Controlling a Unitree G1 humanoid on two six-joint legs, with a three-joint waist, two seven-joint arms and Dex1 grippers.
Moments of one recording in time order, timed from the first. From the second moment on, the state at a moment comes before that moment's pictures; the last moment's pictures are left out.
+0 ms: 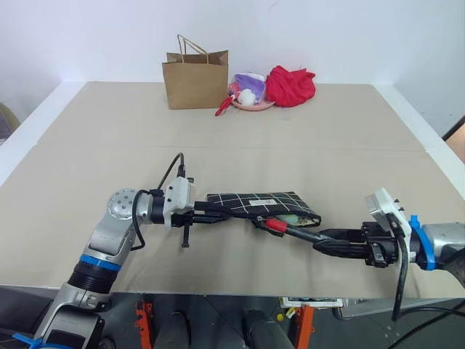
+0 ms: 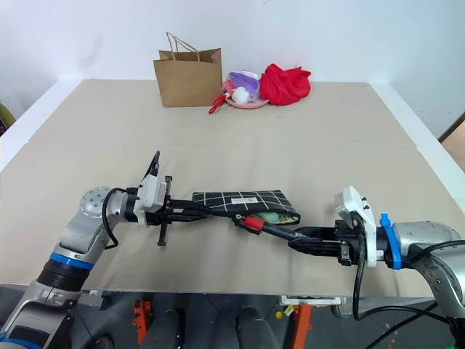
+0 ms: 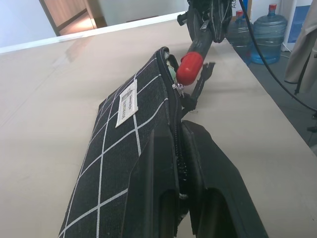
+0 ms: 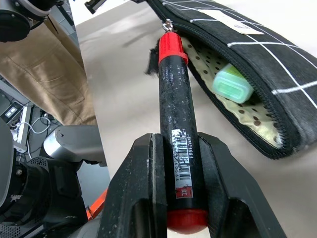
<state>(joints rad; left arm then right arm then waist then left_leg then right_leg) -0.47 0.47 -0.16 0.03 -0.36 0.02 -1.30 -0.01 -1.02 -0.26 -0.33 0.75 0.71 1.22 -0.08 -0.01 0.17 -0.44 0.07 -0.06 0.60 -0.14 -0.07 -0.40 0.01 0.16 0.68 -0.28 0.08</state>
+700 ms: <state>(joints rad) -0.46 0.46 -0.17 0.01 -0.36 0.03 -1.29 -0.19 -0.97 -0.12 -0.28 0.69 0.76 1.13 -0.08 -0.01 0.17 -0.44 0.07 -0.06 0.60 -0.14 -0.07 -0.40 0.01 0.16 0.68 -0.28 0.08</state>
